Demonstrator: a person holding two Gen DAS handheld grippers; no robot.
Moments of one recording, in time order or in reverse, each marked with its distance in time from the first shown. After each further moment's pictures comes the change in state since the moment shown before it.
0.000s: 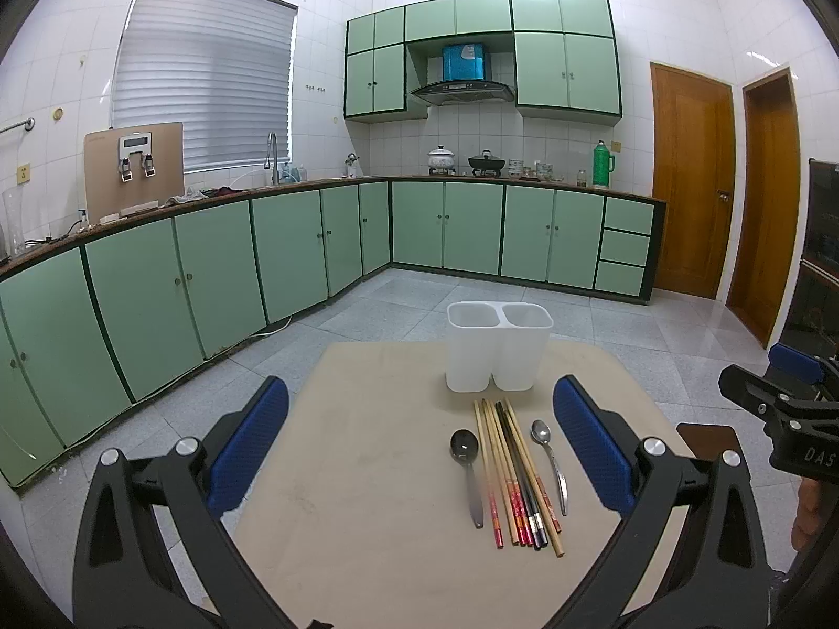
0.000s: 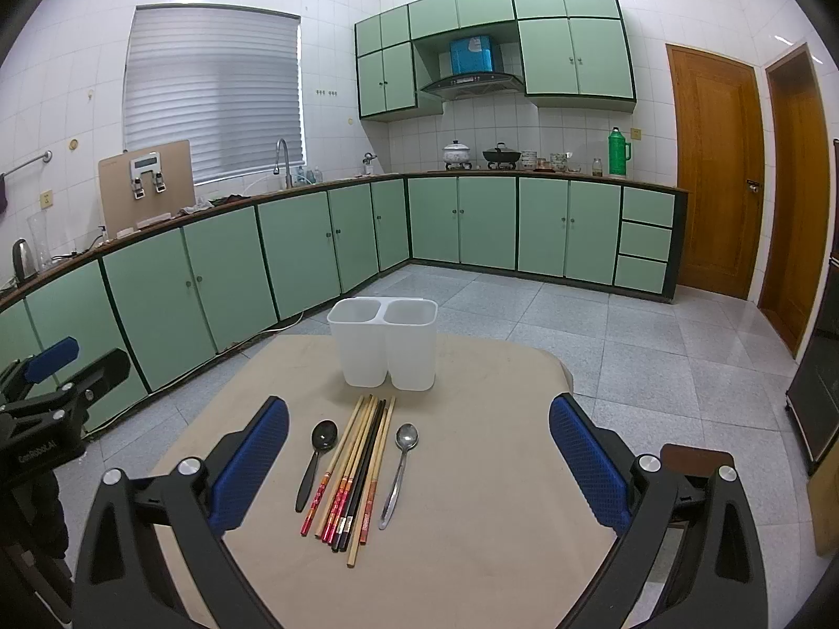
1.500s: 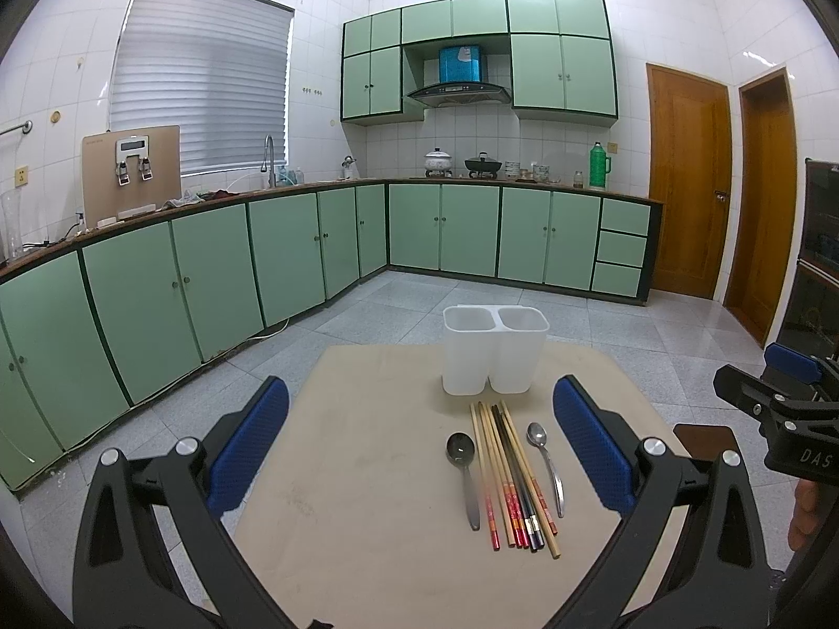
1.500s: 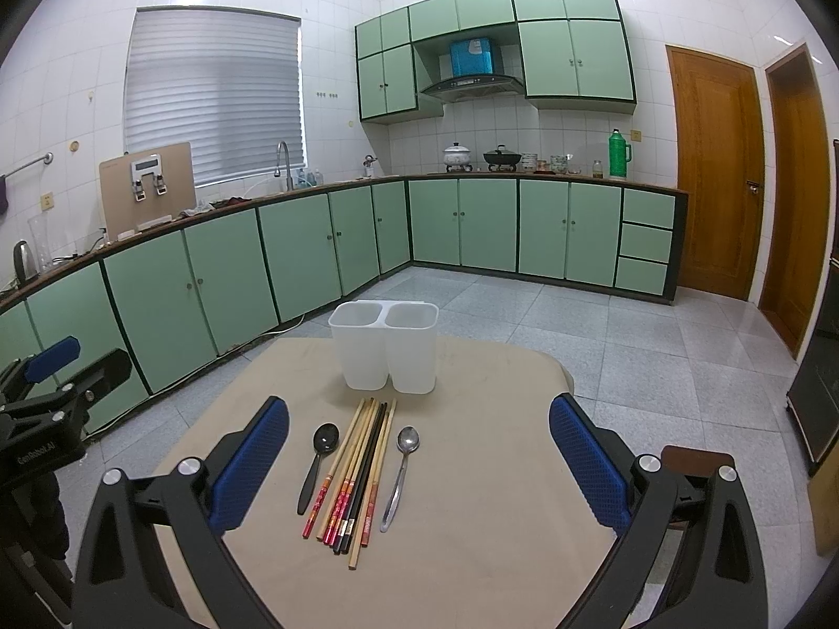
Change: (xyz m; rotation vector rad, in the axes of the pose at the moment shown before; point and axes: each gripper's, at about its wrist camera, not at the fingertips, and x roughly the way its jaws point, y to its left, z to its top) left arm -0.001 -0.003 0.002 -0.001 -0.003 -0.001; right arm 0.000 0.000 0.001 0.002 -0.005 0.001
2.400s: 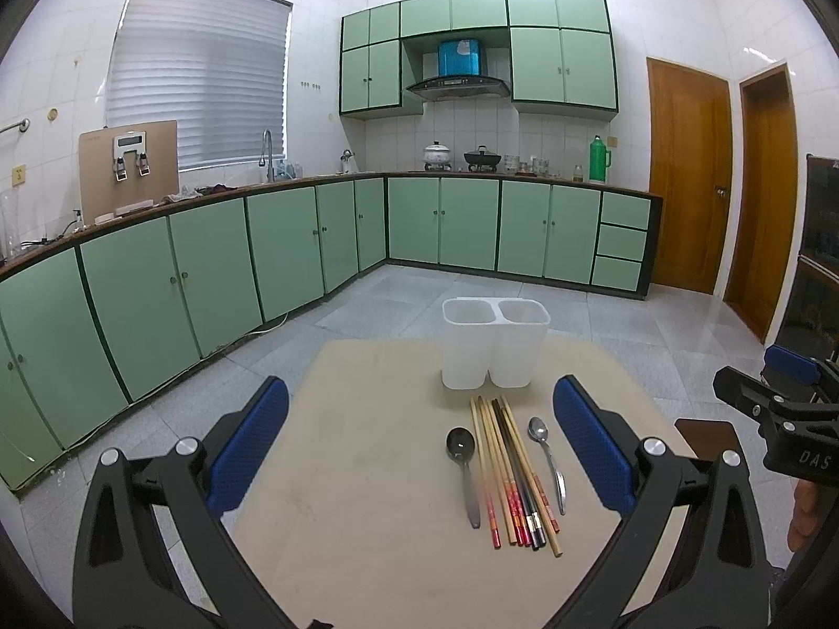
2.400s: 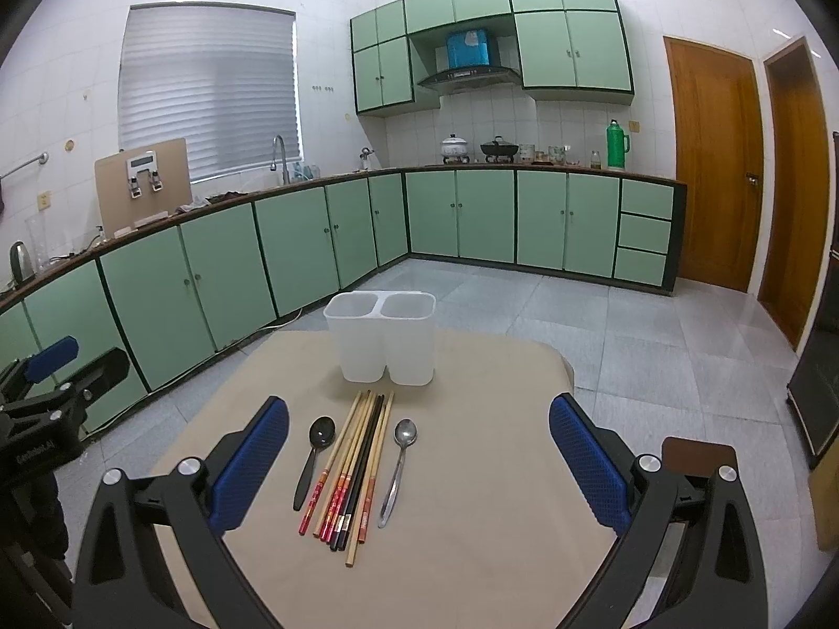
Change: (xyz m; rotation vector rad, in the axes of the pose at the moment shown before) left arm 0.007 -0.003 0.000 0.002 0.018 -0.007; right arm 0.007 -0.002 -0.002 0.011 0.022 0.000
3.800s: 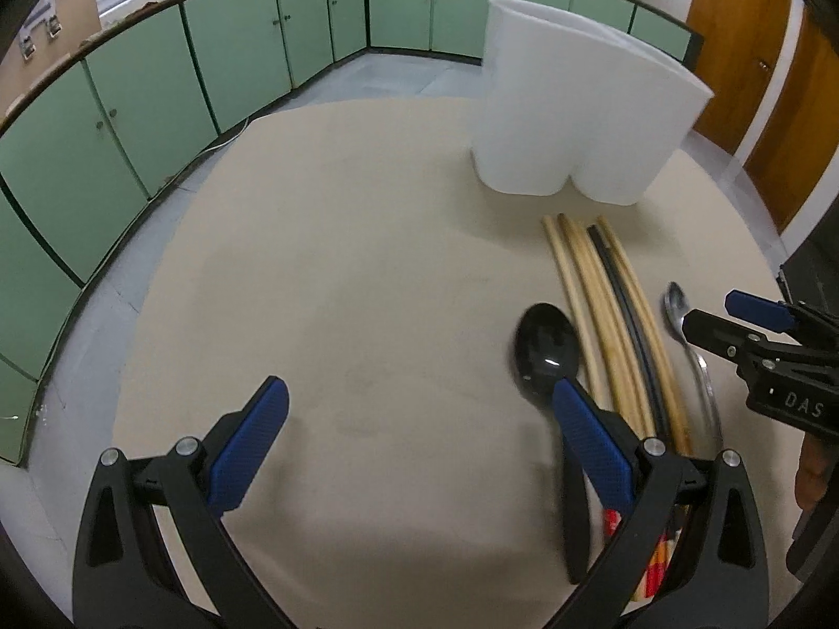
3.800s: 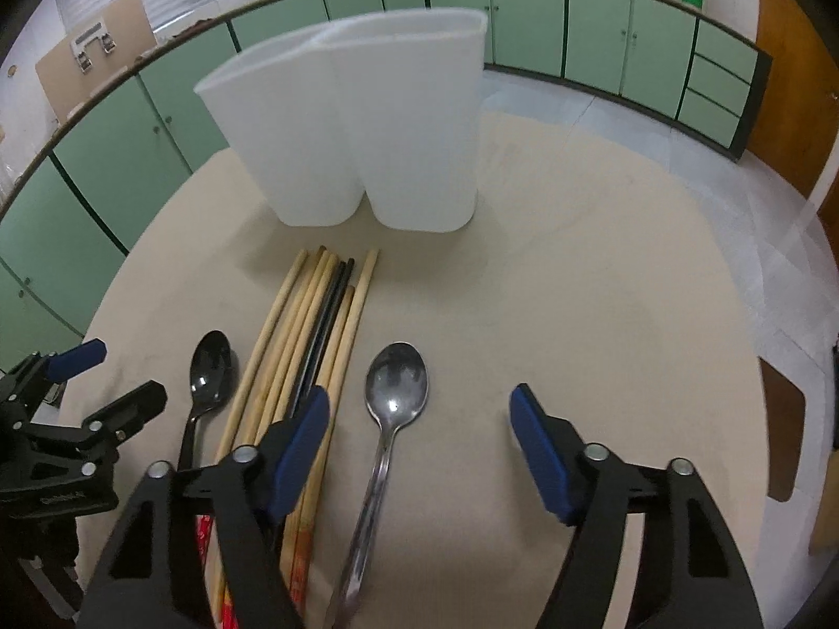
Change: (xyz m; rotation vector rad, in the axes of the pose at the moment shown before) left arm 0.265 0.034 -0.078 0.003 0.624 -0.044; right arm 0.272 -0.009 -0.052 -0.010 0.587 0.082
